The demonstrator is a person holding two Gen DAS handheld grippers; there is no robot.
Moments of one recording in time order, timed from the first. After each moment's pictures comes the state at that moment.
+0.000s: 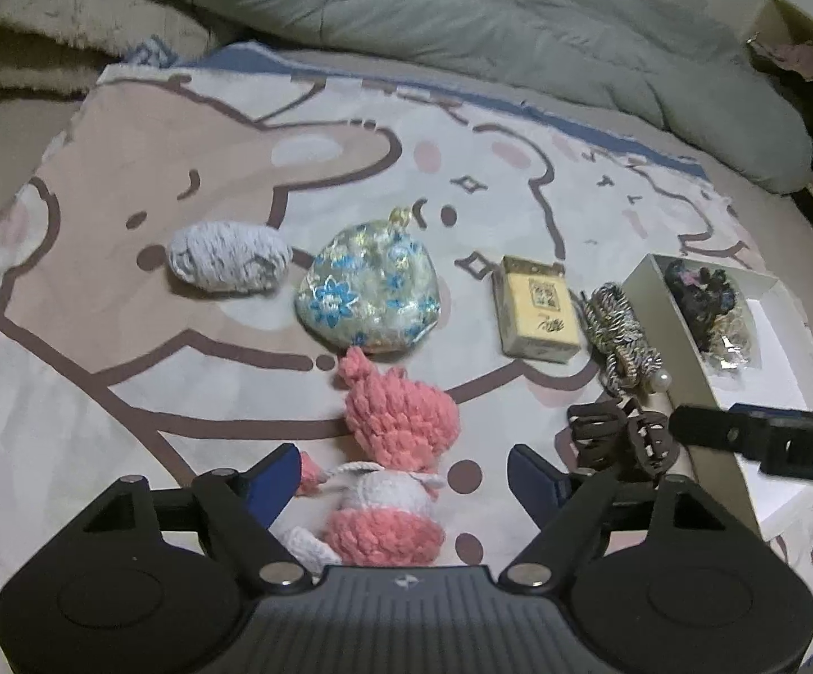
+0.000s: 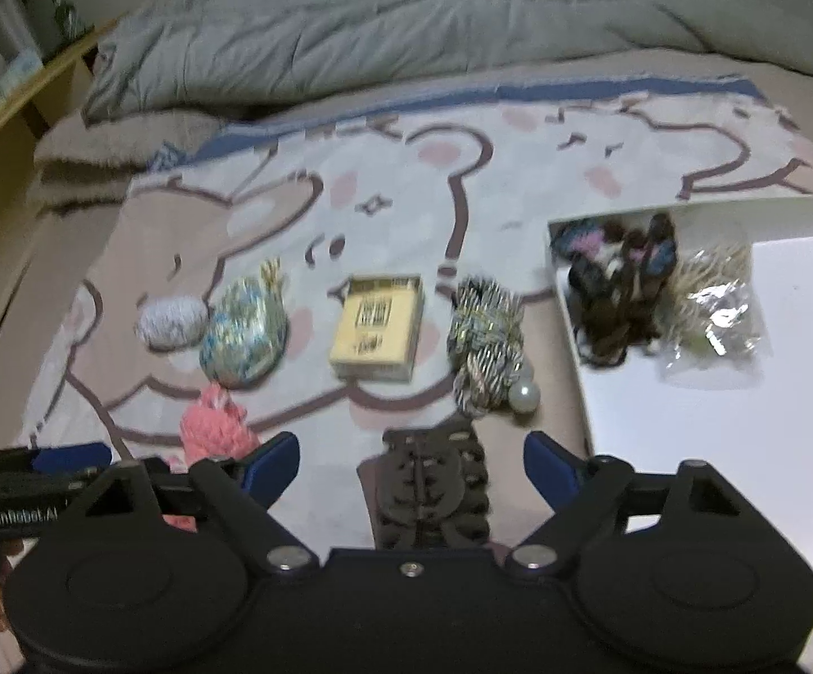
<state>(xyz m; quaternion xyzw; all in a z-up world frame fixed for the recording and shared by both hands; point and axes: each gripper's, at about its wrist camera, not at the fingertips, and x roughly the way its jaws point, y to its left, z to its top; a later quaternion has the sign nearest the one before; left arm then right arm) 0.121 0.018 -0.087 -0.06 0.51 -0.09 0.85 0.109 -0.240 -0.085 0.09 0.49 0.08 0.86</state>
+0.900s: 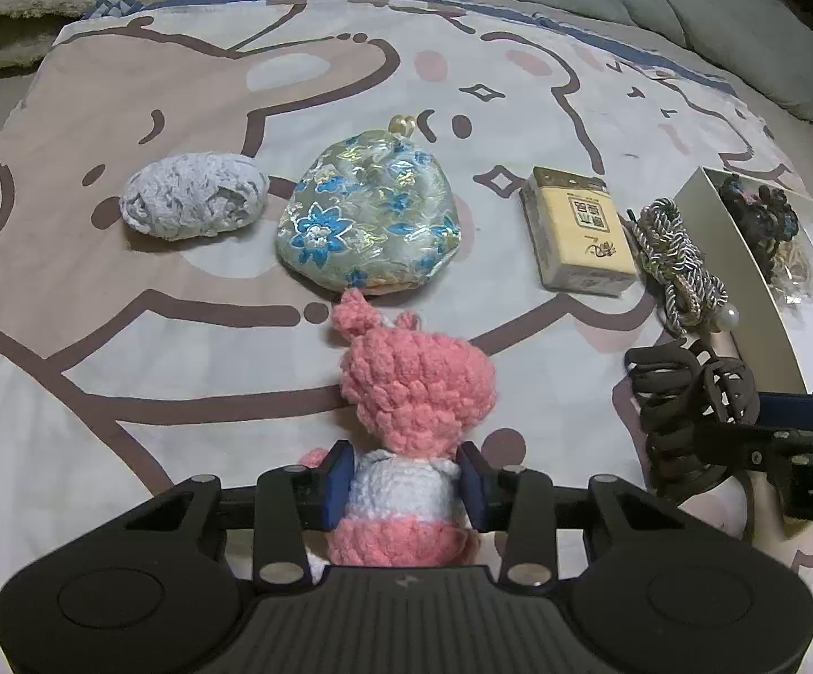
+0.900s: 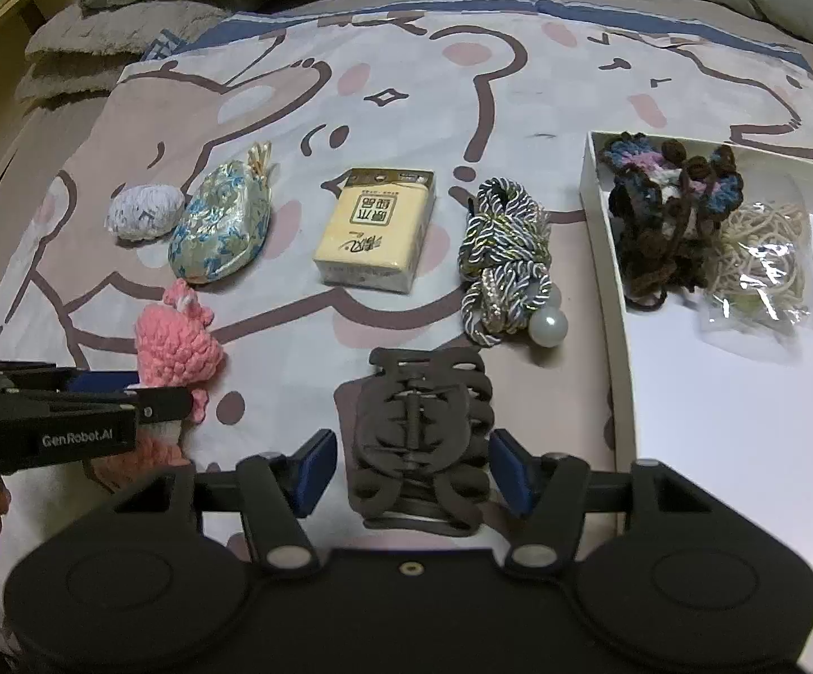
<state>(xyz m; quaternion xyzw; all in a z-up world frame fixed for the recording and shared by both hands) 0.145 0.001 -0.135 -0.01 0.57 -0.09 0.82 0.121 -0.225 -0.125 0.03 0.56 0.11 0.82</state>
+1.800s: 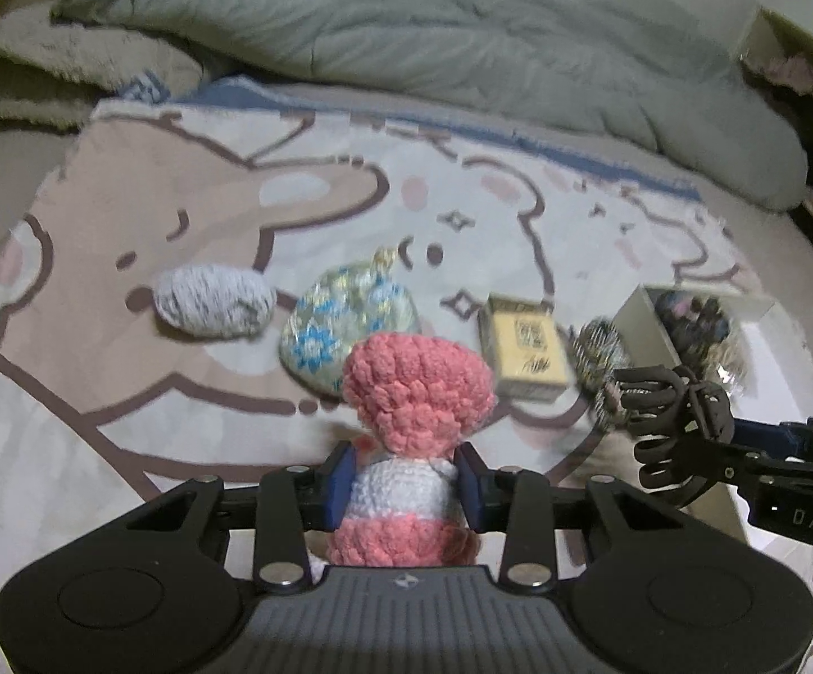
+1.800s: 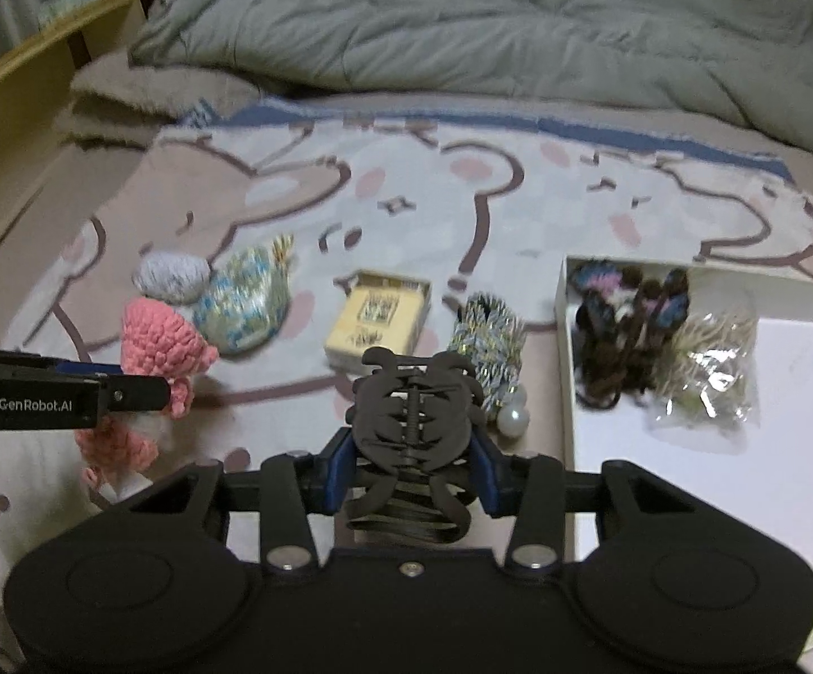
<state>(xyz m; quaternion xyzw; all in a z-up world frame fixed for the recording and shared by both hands) 0.123 0.005 -0.073 -0.06 0.47 -0.09 0.88 0.102 -0.234 -0.080 0.00 0.45 0.12 0.88</state>
